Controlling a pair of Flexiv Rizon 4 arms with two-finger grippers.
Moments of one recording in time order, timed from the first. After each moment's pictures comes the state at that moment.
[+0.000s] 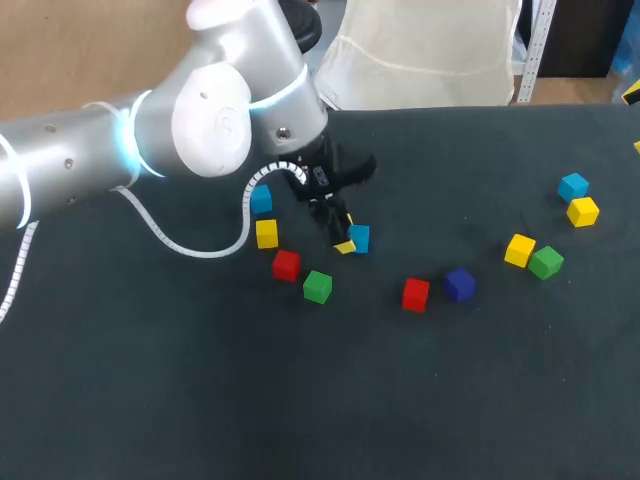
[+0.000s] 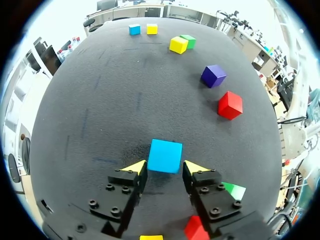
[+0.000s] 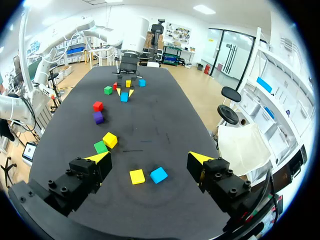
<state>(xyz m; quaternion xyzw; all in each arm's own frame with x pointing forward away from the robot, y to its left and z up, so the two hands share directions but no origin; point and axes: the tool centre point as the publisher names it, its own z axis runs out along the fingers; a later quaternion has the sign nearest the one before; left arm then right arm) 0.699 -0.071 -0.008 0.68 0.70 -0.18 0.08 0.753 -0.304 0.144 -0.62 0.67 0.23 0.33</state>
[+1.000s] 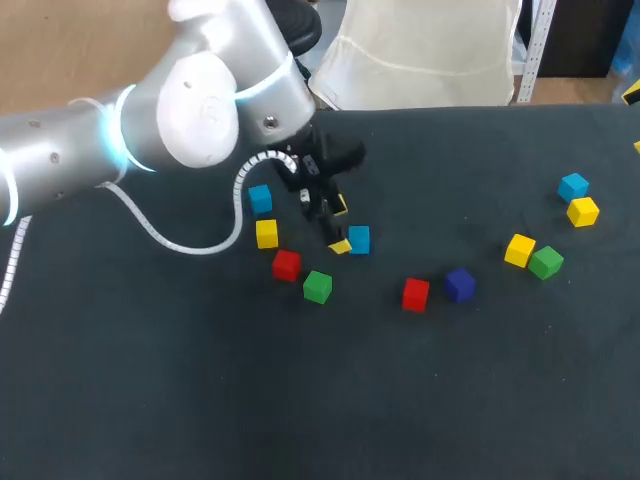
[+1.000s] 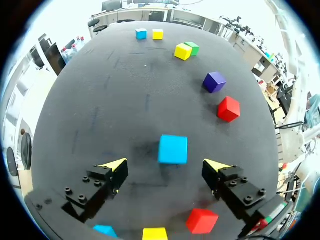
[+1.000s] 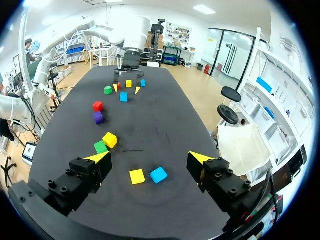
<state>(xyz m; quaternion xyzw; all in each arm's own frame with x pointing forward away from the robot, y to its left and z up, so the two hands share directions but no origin) 0.710 -0.059 0.008 0.66 0.72 -0.19 0.09 0.753 -0.304 0.144 -0.62 0.67 0.23 0.33</state>
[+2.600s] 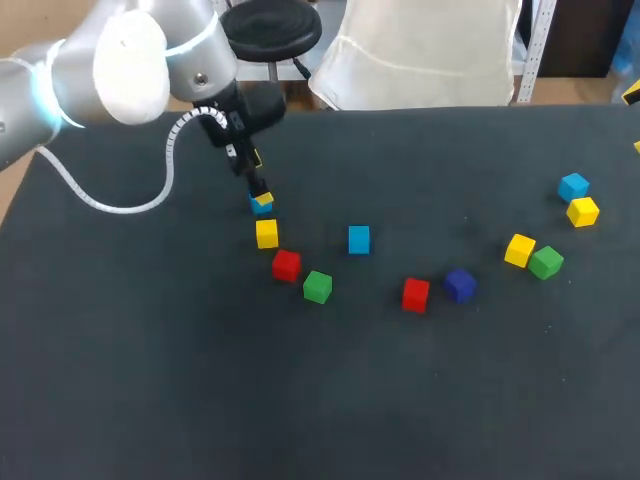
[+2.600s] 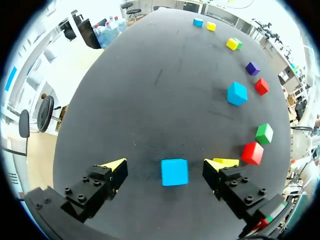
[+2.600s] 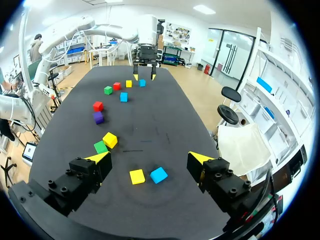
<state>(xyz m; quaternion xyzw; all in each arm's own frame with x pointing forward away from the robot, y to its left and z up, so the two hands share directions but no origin) 0.803 0.064 0.012 0.60 0.79 -0.10 0.09 0.753 -0.304 0.144 -0.62 0.67 0.23 0.33</state>
